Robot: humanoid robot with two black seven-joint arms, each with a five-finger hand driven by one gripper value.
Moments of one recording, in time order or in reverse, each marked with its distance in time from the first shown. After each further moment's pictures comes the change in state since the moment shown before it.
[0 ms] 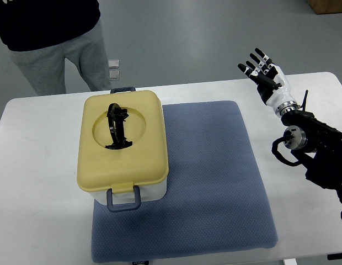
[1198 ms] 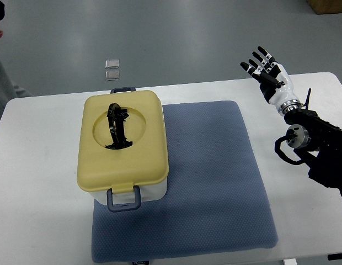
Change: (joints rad) left arm -0.009 0.000 -0.001 0.009 -0.001 0.003 0.000; right arm 0.005 -0.019 -0.001 0.005 -0.001 0.000 0.000
